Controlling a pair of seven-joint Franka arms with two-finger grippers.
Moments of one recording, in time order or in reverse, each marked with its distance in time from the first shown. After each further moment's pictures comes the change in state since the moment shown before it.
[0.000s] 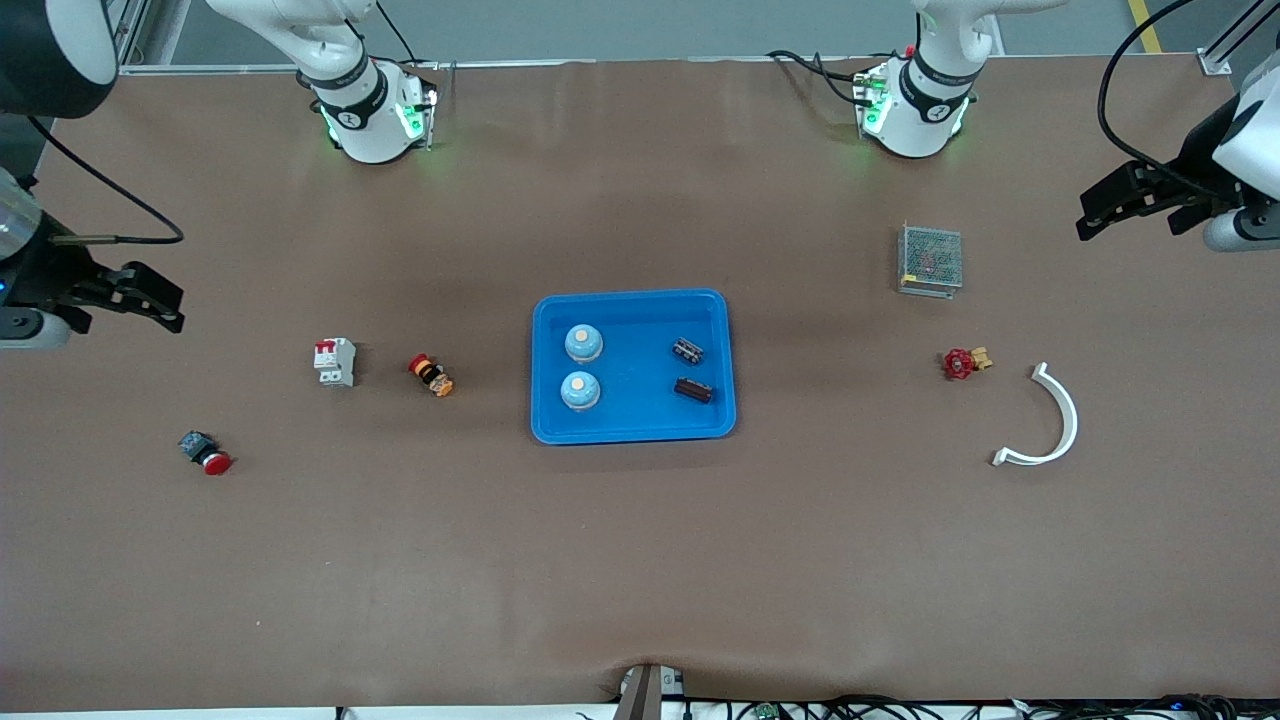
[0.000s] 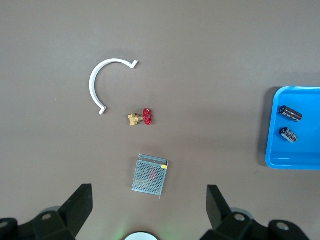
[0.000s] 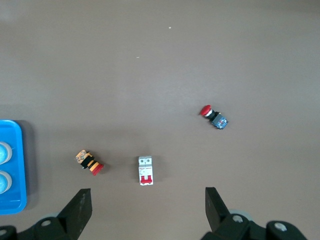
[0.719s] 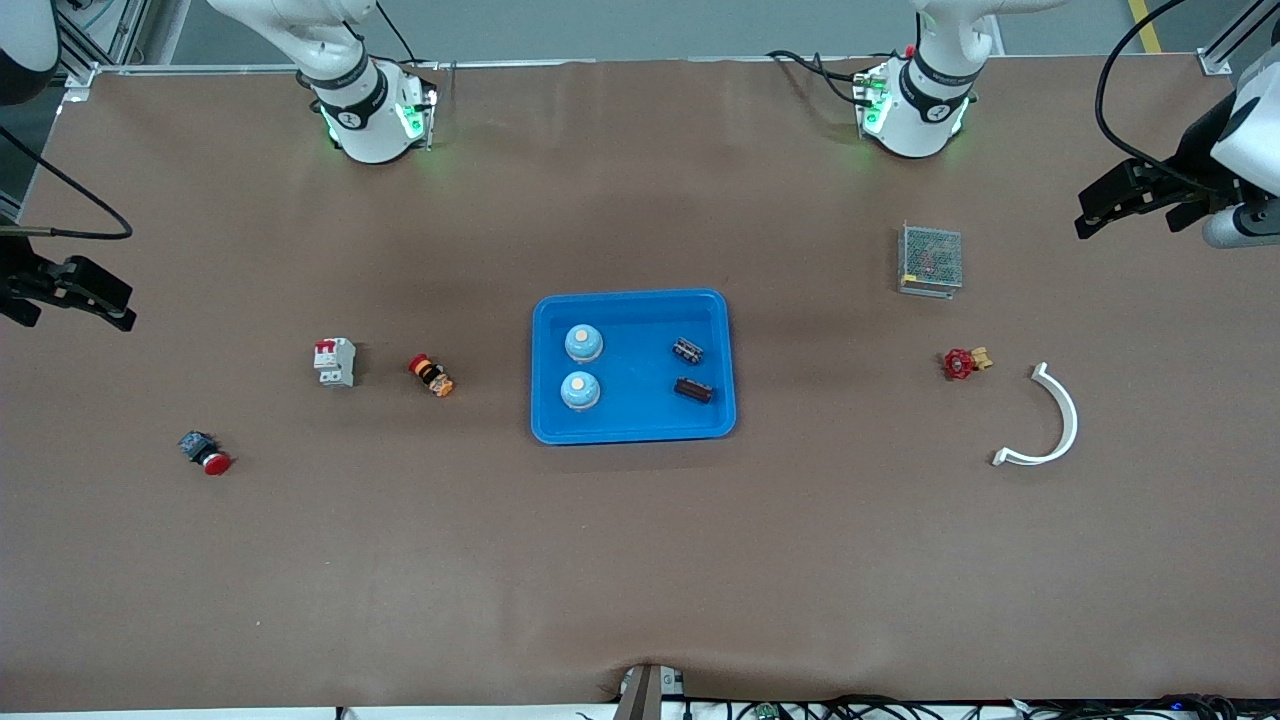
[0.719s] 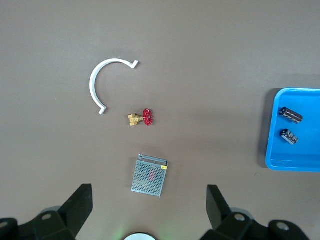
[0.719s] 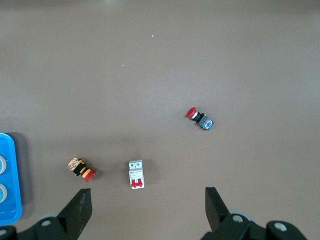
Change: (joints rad) left arm 0.000 -0.008 0.000 -0.017 0.000 0.014 -0.005; right arm -0.021 0.000 -0.025 0.042 0.000 -0.020 -0.001
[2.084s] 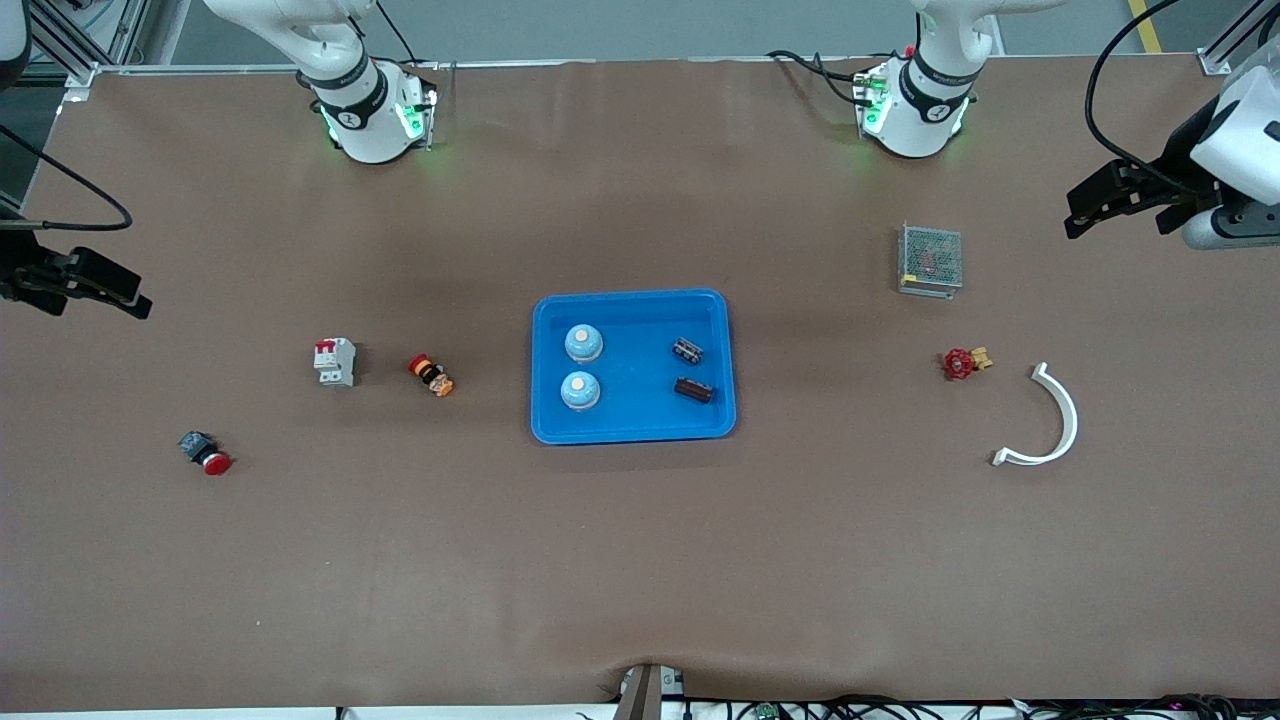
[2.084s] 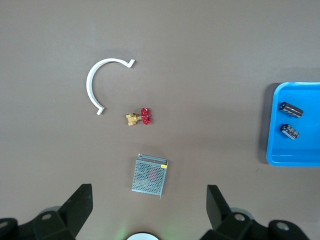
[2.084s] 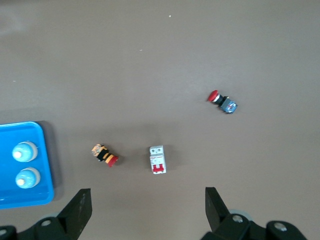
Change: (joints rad) left arm 0.007 0.000 -0.017 -0.007 -0.004 0.003 0.017; right arm 0.098 0.003 -0.128 0.005 0.133 -0.067 -0.002
